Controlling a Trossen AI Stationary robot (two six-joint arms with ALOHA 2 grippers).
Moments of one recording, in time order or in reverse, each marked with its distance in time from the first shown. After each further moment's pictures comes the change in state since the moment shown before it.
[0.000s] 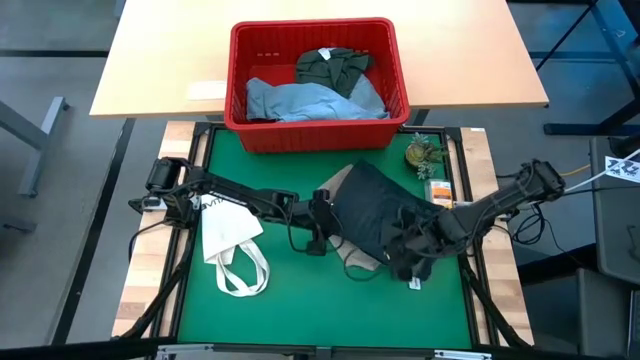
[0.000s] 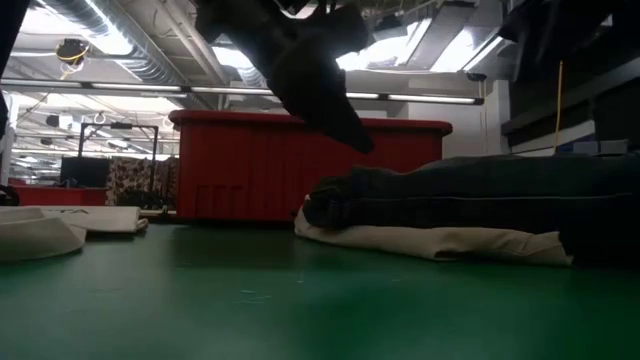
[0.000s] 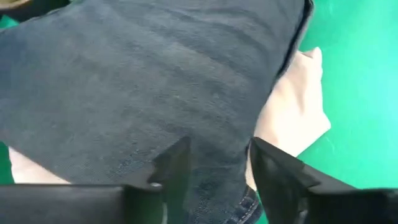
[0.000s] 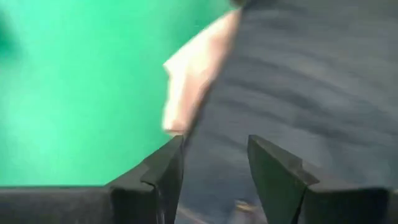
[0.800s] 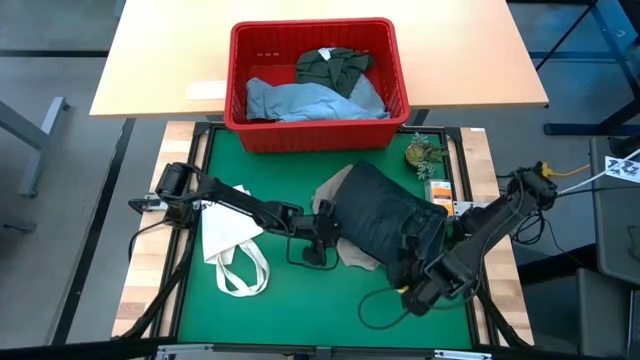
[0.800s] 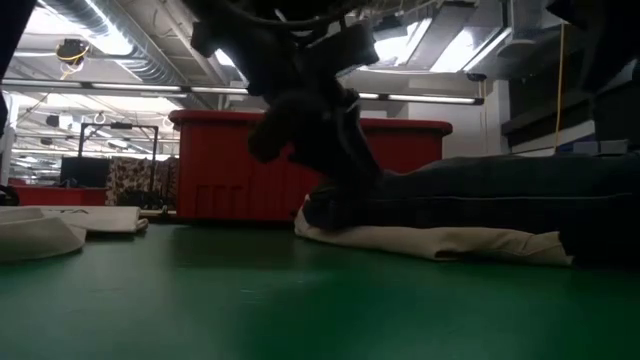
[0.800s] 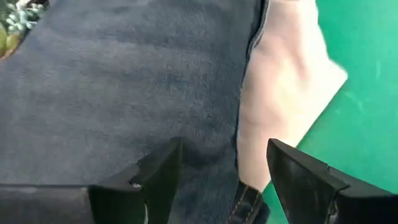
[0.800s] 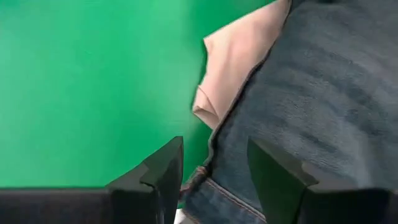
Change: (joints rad) left arm -0.052 0.095 -0.001 0.044 -0.091 0.278; right arm 0.262 0.134 -0.001 -0.021 0.190 0.086
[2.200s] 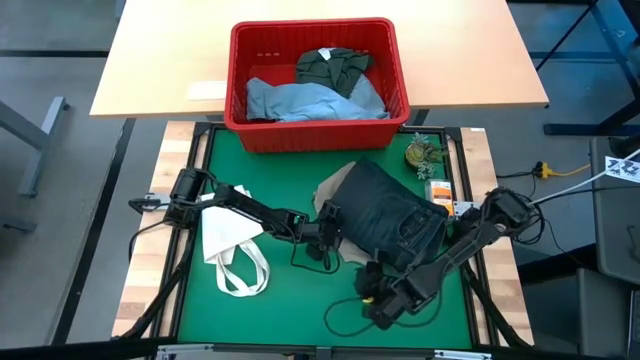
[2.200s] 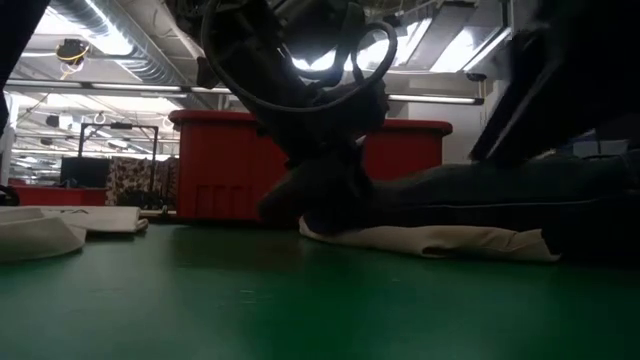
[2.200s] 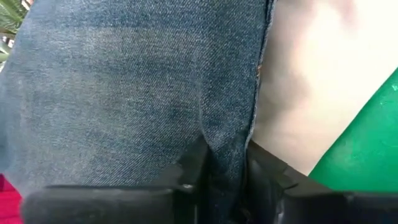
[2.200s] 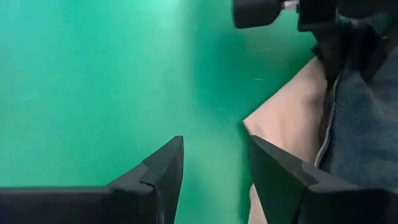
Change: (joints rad) left arm -0.010 0.122 0.000 0.090 -0.195 0.164; right arm -0.067 0.302 0.000 0.455 0.189 0.039
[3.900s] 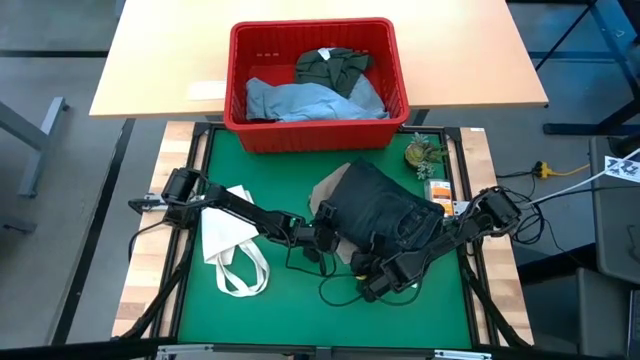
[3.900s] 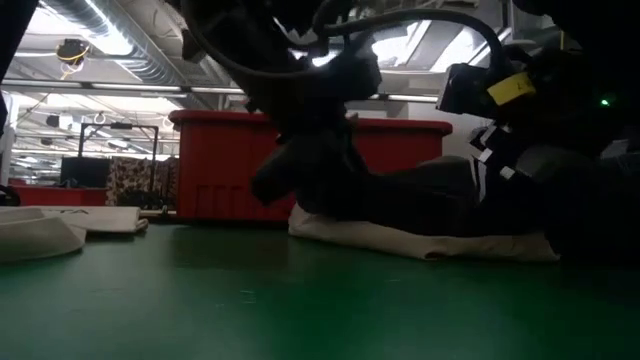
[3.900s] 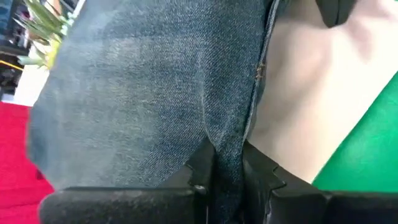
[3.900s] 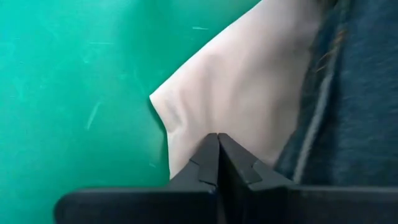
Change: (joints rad) left arm -0.036 -0.075 -0.002 -0.054 -0.079 0.001; right arm -0.113 0.076 -0.202 0.155 -0.056 -0.057
